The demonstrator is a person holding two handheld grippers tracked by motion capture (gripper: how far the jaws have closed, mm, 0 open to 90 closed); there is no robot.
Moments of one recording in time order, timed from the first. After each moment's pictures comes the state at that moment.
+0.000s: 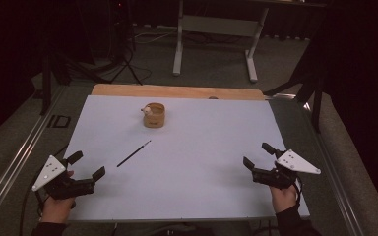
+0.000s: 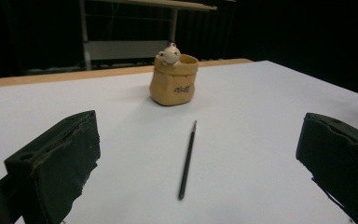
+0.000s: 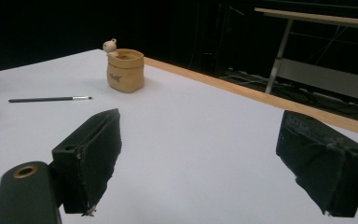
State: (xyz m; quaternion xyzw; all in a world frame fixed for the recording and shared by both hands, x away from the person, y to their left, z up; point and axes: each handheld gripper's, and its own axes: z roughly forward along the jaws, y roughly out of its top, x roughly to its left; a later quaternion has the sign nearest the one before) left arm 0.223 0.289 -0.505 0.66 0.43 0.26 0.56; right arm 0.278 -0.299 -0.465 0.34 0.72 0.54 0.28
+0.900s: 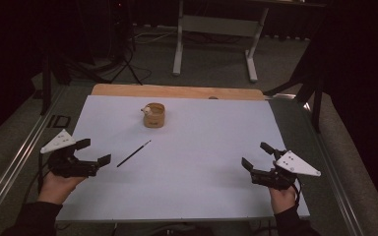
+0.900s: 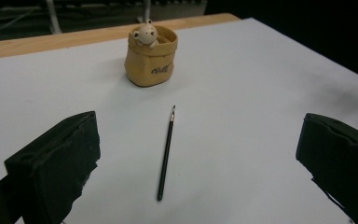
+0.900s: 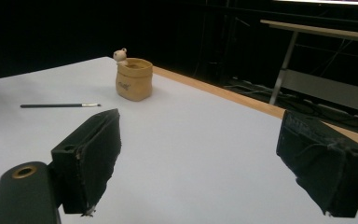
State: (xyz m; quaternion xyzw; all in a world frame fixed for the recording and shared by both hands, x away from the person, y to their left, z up) left arm 0.268 0.277 -0.442 0.74 0.44 0.16 0.48; right arm 0.273 -0.294 -0.461 0.32 0.72 0.55 0.28
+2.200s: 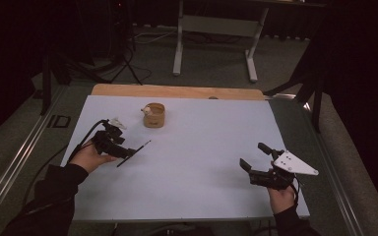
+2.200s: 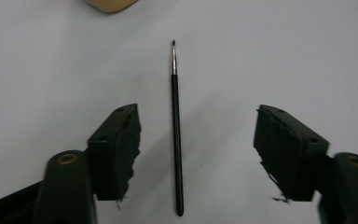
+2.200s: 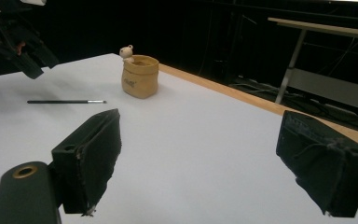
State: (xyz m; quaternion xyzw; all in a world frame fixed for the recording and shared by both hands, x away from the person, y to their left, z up) left arm 0.361 0.211 -0.472 0.88 0.39 0.07 0.27; right arm 0.274 -0.290 -0.462 0.31 0.73 0.55 0.27
